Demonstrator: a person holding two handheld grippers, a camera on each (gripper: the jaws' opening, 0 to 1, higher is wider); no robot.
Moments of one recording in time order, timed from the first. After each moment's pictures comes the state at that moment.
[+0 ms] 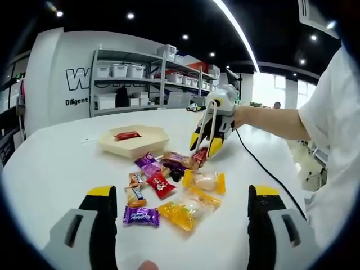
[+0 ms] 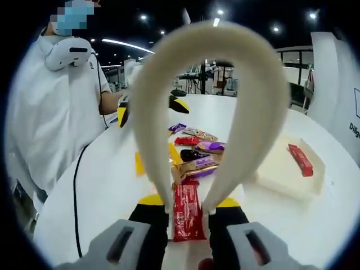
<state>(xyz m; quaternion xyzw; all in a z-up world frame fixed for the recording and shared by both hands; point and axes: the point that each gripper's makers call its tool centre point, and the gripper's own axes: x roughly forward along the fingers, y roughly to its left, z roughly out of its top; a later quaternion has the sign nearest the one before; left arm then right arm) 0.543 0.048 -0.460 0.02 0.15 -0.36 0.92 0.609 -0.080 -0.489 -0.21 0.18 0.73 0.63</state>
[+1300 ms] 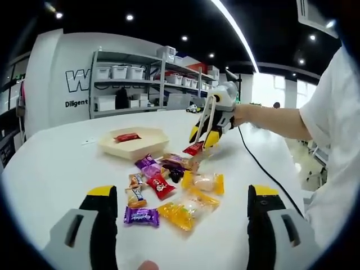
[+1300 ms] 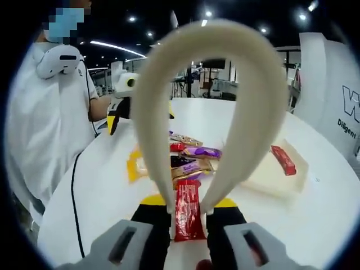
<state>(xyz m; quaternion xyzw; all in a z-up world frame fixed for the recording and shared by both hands) 0.540 0.049 -0.455 0.02 0.14 -0.36 0.92 0.624 -0.088 -0.465 -0.20 0.18 0.69 0.67</state>
